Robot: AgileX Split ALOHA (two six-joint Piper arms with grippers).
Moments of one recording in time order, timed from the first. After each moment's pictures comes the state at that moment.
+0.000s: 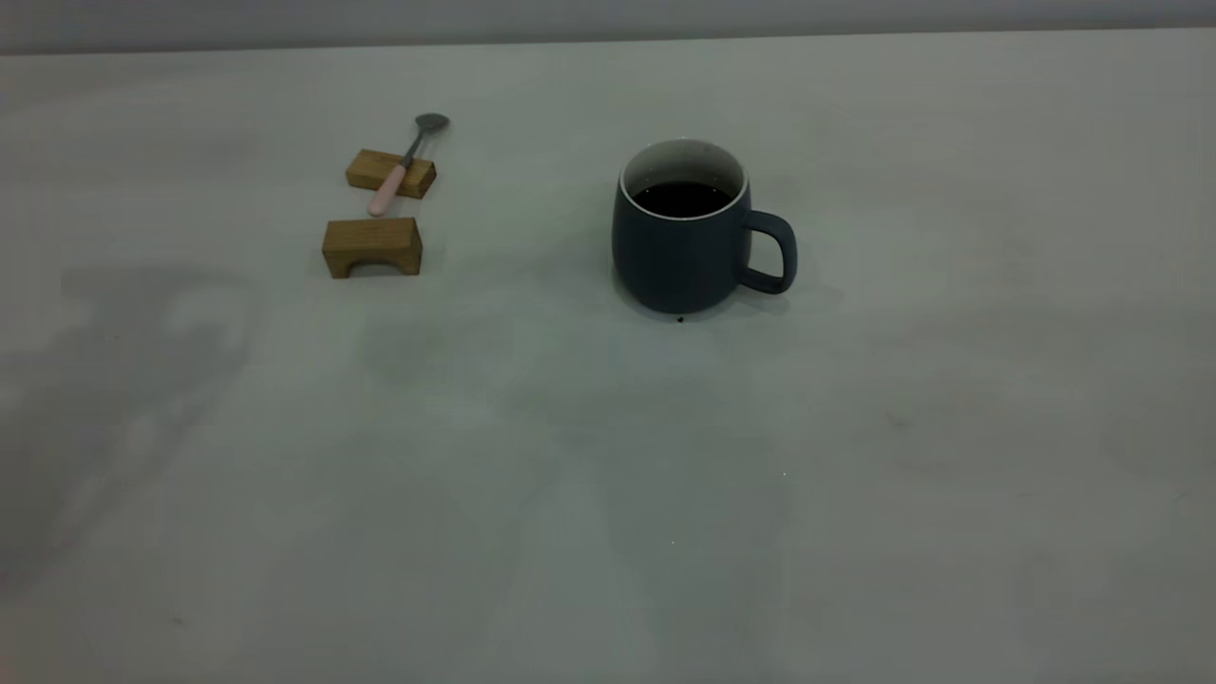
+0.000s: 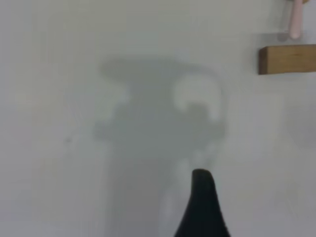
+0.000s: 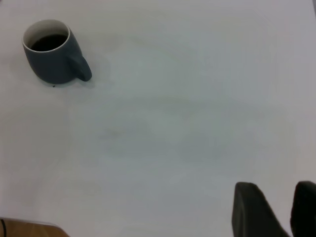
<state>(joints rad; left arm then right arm) -0.08 1.68 -1.14 0.07 0.62 -0.12 0.10 0.02 -0.47 -0.01 1.13 -0.05</state>
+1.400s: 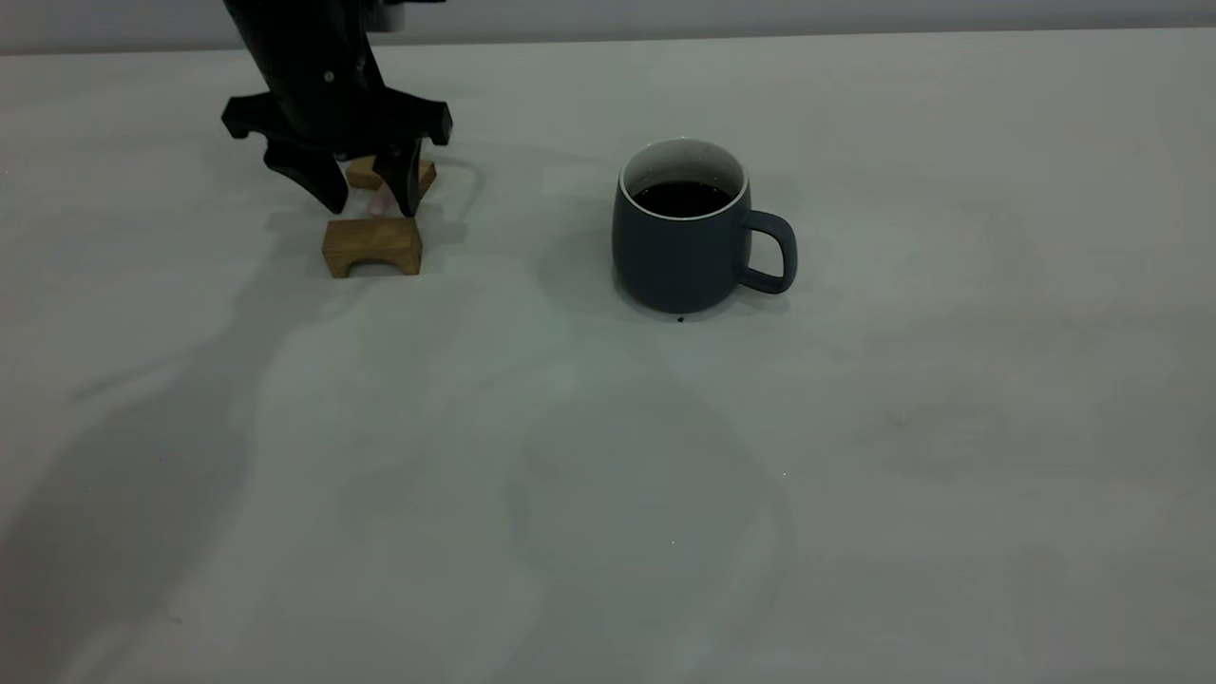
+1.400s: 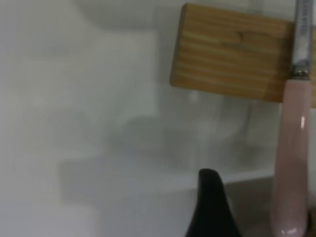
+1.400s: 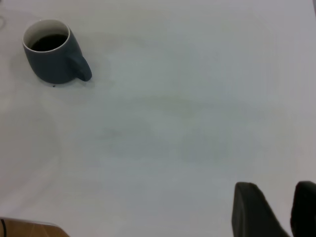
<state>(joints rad) -0.22 2.57 -1.81 0.01 0.56 -0.13 0.10 0.02 -0.47 -0.01 1.13 -0.05</state>
